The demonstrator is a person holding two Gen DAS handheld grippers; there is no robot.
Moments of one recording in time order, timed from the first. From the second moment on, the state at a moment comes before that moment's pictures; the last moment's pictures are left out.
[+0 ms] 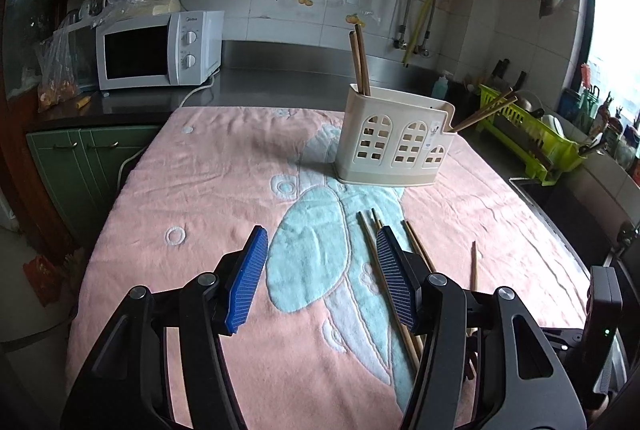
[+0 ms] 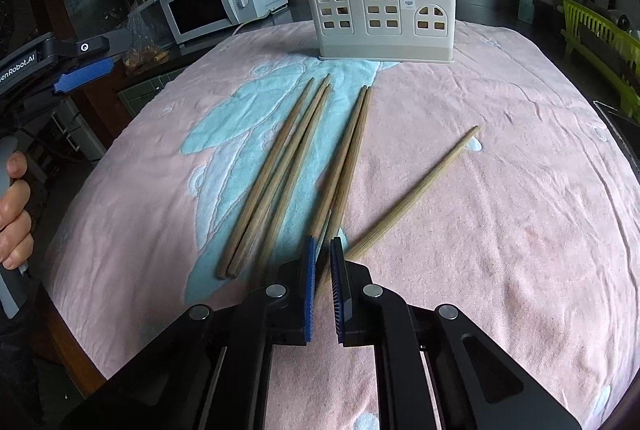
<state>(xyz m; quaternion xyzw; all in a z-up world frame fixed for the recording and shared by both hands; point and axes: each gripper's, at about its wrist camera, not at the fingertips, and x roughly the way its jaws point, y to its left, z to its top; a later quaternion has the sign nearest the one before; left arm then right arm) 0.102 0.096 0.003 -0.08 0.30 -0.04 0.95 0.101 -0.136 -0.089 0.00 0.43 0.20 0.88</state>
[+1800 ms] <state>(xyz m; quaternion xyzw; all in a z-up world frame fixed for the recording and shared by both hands) 0.099 0.014 -0.093 -0.09 0.44 -0.12 0.88 0.106 -0.164 -0.071 -0.02 0.39 0.17 0.90</state>
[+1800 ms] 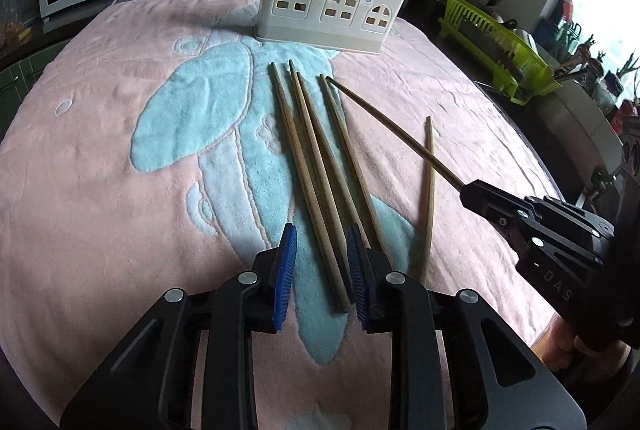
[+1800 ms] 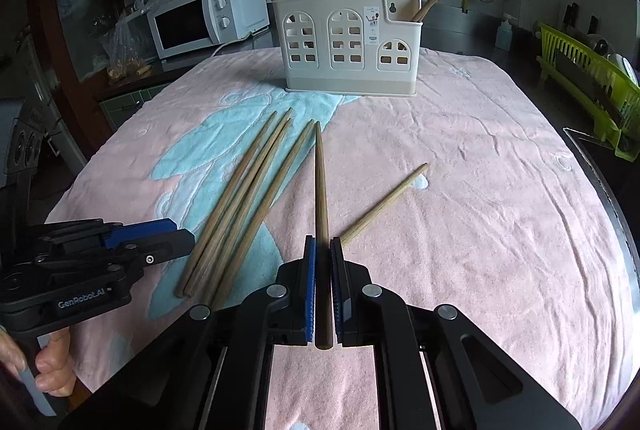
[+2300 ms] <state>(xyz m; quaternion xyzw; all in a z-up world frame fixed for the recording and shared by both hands) 0.106 -0.002 -0.103 -0.06 0.45 -0.04 0.89 0.099 -0.177 -0.063 -0.02 0.37 0.19 0.91</state>
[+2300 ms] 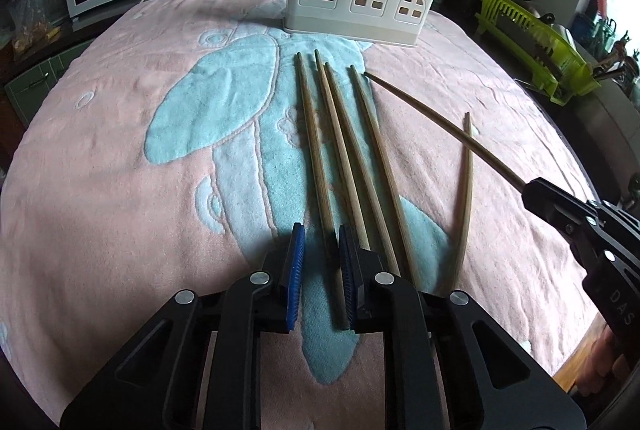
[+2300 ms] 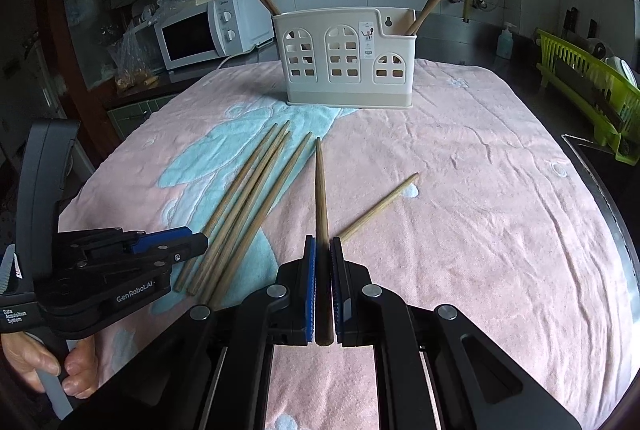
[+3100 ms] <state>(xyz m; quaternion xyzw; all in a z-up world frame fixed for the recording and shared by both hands) 0.103 0.019 -0.057 -0.08 0.34 -0.04 0.94 0.104 -0.195 -0.028 0.00 0.32 0.19 0.93</state>
